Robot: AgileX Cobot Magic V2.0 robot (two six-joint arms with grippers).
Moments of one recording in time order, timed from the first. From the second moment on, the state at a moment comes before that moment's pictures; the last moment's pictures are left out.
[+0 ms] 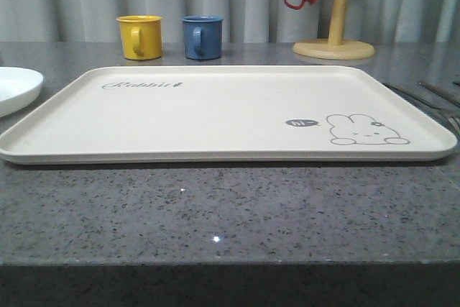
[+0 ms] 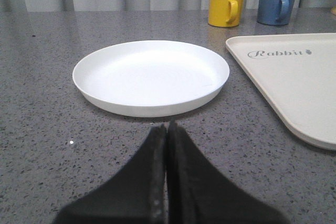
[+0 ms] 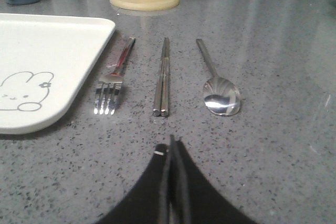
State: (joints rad) left arm -0.05 0.00 0.00 -0.03 0.19 0.07; right arm -0.01 -0.01 0.03 0.06 0.21 -0.01
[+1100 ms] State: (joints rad) left arm -0.05 0.08 -0.30 0.09 0.01 0.07; right arm -0.01 0.05 -0.35 0.06 0.34 -0.01
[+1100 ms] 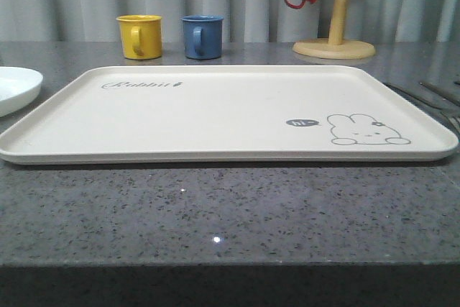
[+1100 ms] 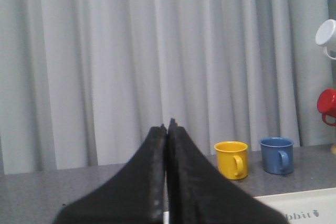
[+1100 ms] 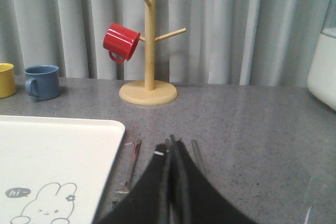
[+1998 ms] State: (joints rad) left arm -0.05 0.41 -0.46 0.10 0.16 0.07; right arm -0.01 0.37 -0.55 0.06 0.43 -0.01
